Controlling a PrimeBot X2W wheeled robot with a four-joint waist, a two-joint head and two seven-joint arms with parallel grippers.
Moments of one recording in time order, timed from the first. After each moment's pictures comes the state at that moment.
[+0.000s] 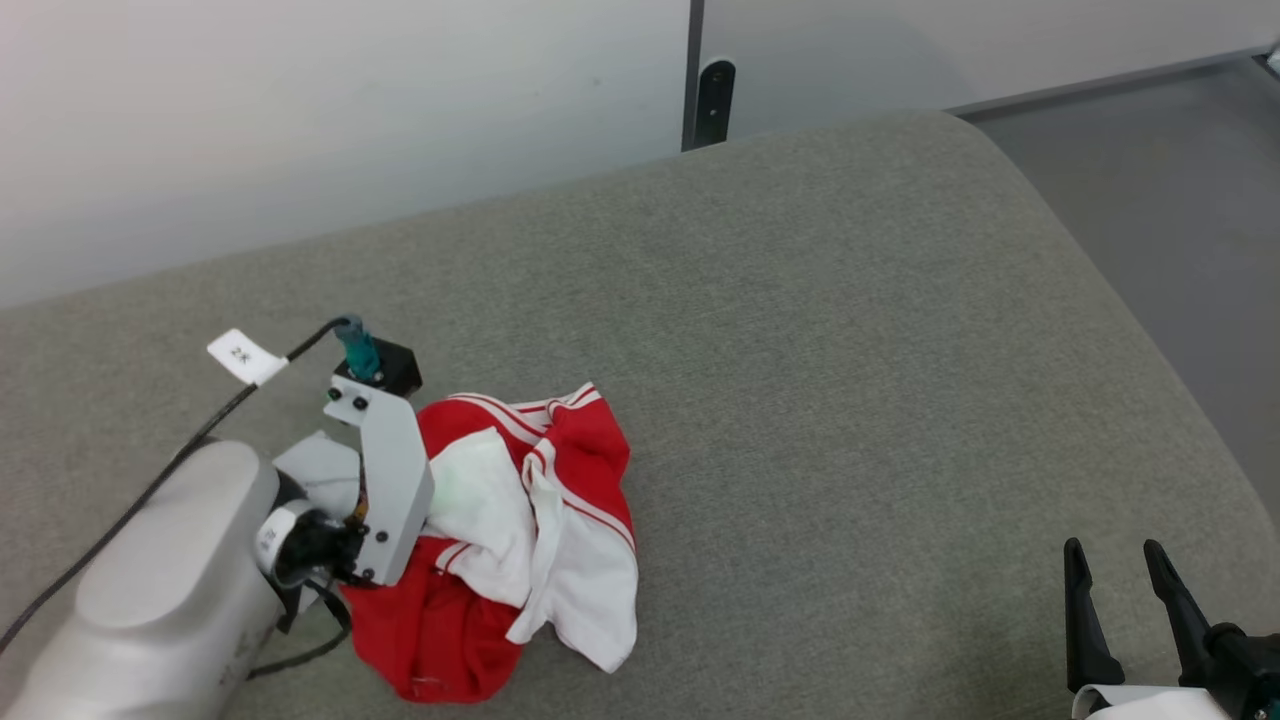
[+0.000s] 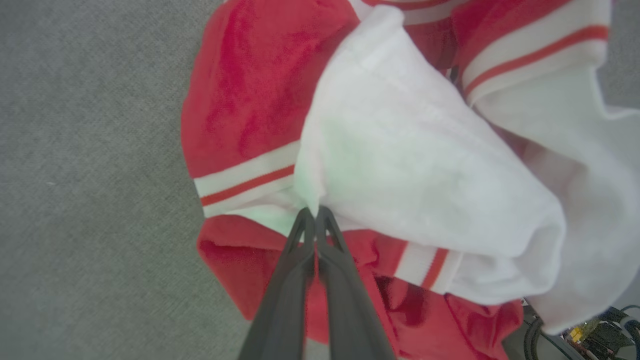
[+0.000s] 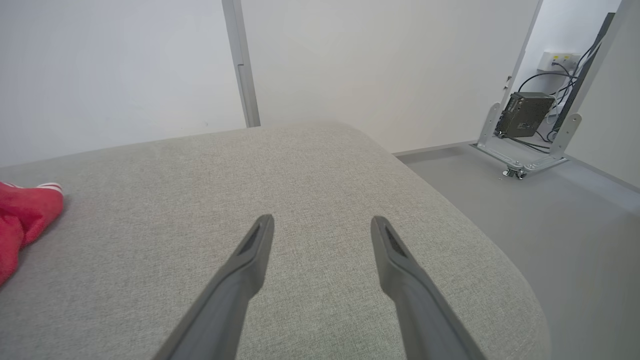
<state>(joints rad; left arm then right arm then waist) -0.69 0.53 -0.63 0.47 -0.78 -0.13 0.94 0.03 -0.05 -0.12 0.17 0.12 0.13 -0.26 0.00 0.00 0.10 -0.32</state>
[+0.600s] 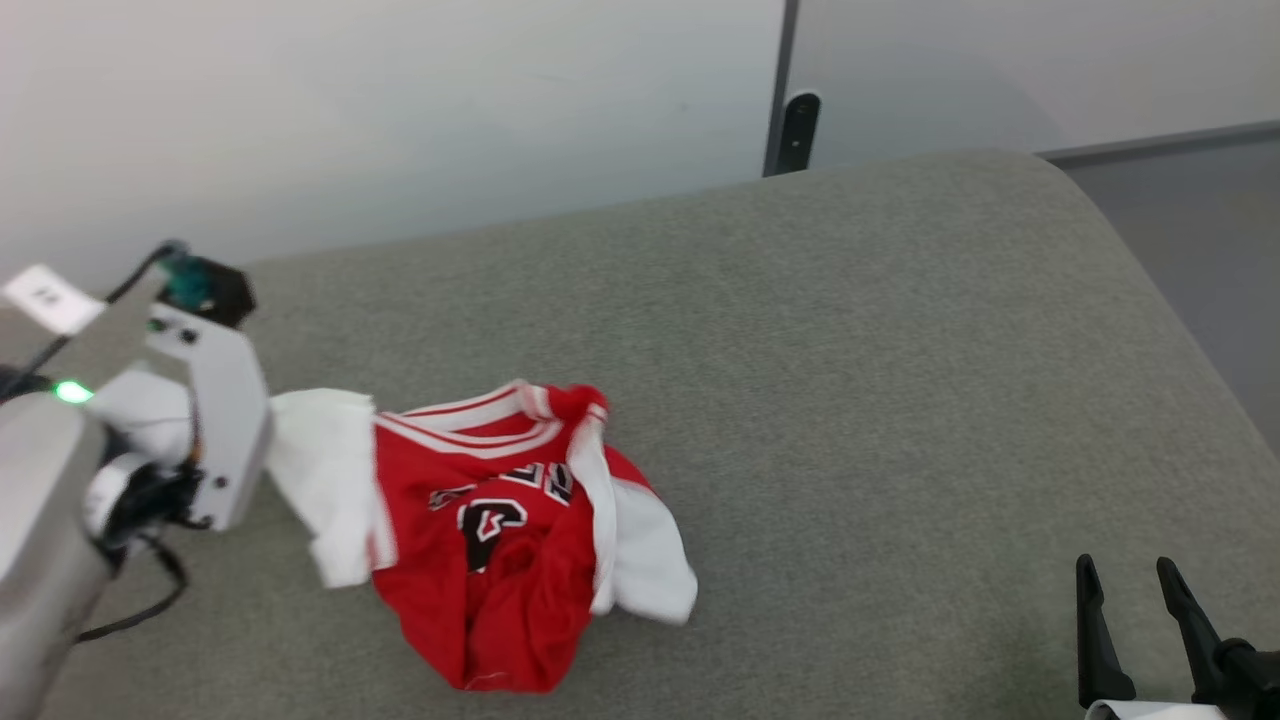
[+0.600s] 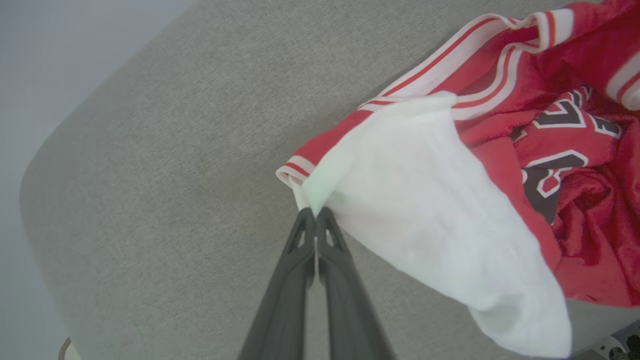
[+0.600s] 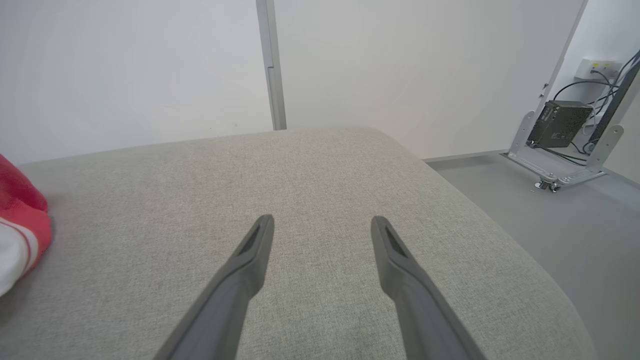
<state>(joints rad) -0.74 0.75 -0.61 0.38 -0.74 -0.10 0.89 0.06 -0.05 -0.14 0.18 0.10 0.13 -0.26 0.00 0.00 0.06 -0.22</state>
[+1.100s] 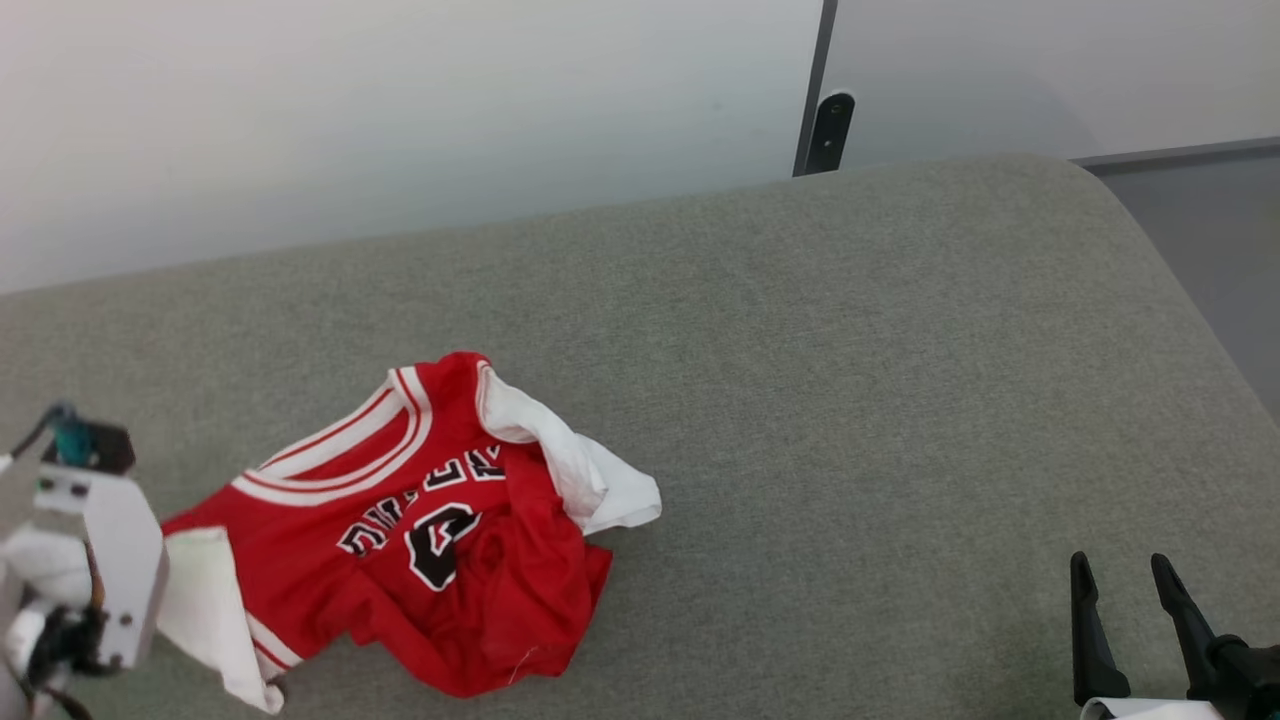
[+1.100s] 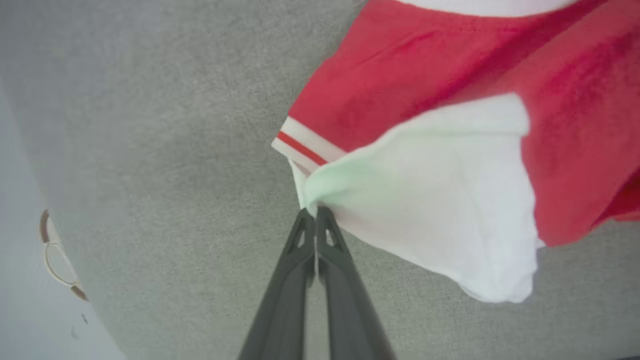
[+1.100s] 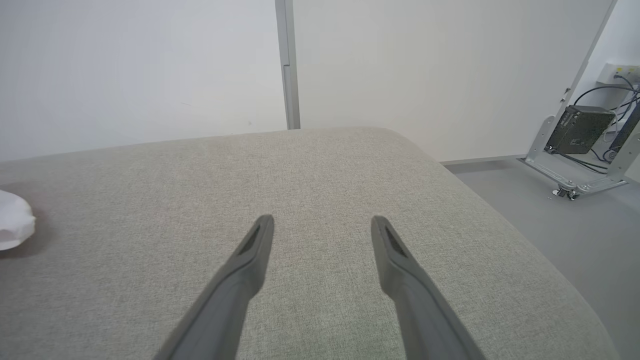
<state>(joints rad) -0.54 0.84 -0.58 0.53 -0.75 -0.04 0.79 0.05 -0.05 -0.13 0.18 0.10 0.13 -0.26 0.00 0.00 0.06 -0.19</state>
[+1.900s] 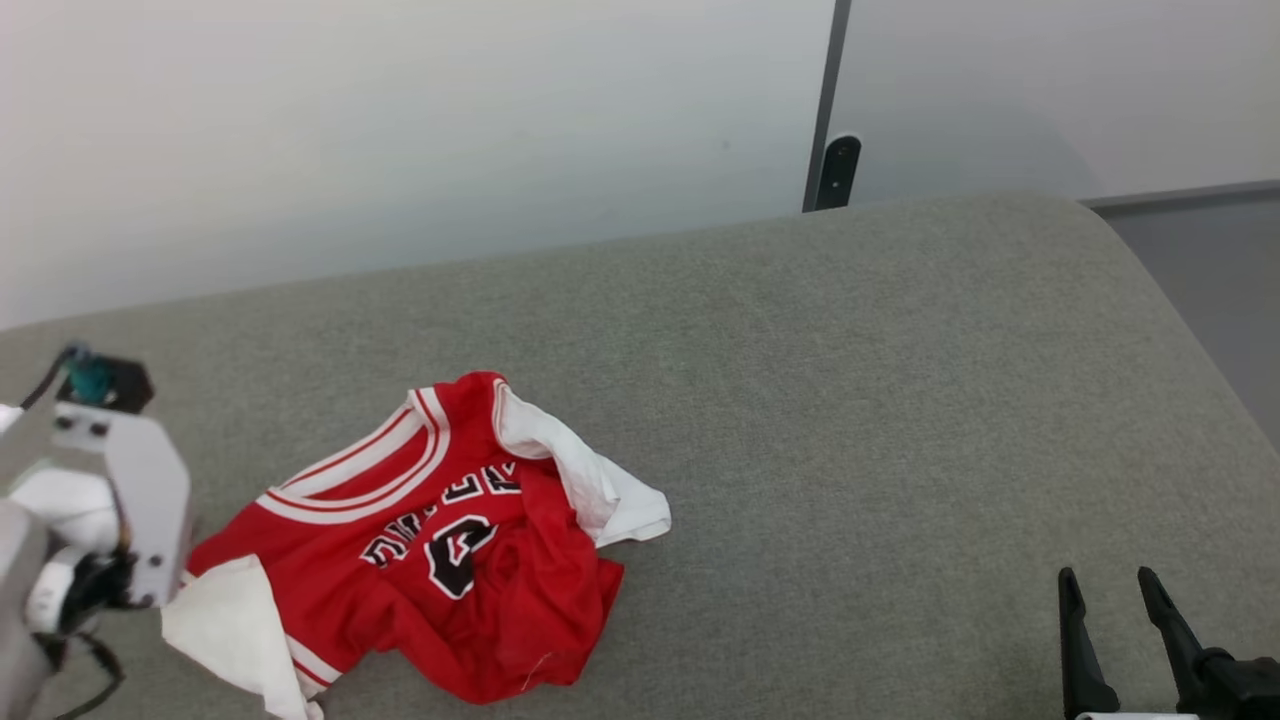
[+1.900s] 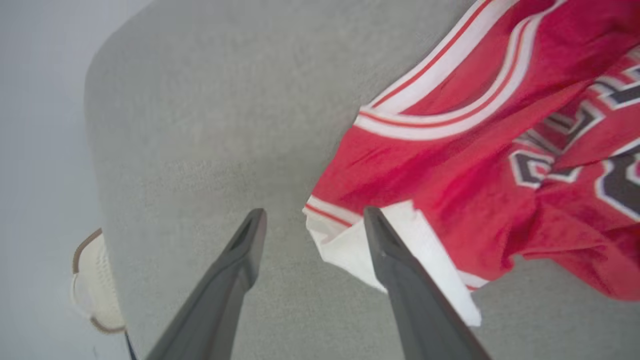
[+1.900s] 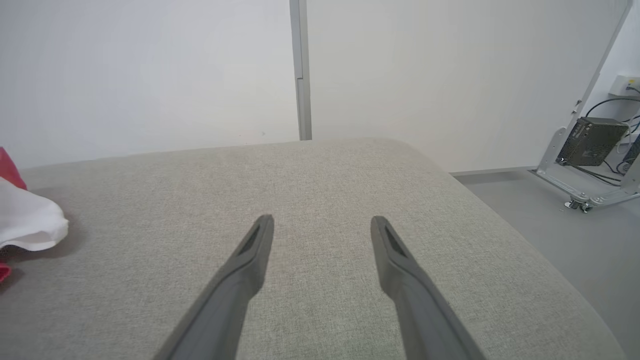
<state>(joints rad) -0.58 0.85 -0.58 0.43 -0.74 0.04 0.82 0.07 -0.05 -0.12 0.18 0.09 0.13 -0.26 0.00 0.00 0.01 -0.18</state>
